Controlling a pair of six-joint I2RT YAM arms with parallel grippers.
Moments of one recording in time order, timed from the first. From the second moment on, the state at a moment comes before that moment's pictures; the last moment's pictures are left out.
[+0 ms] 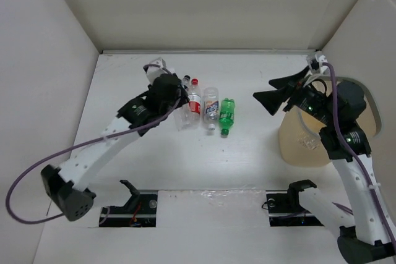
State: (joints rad) left arm -0.72 1.27 1.23 -0.70 -0.49 -0.88; right arm 0.18 0.80 1.14 -0.30 -0.58 0.33
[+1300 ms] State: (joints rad) left arm -0.74 1.18 1.39 0.08 0.21 -0.58; right arm 0.62 1.34 1.27 0.49 -0.78 0.70
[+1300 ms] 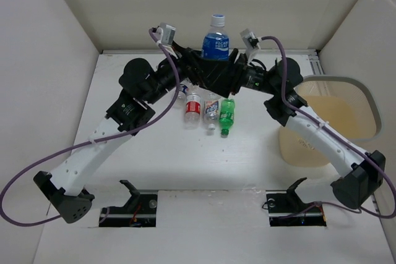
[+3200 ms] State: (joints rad) left arm -0.30 2.08 1.83 -0.59 -0.18 -0.32; right arm 0.14 0.76 1.21 -0.61 0.09 0.40
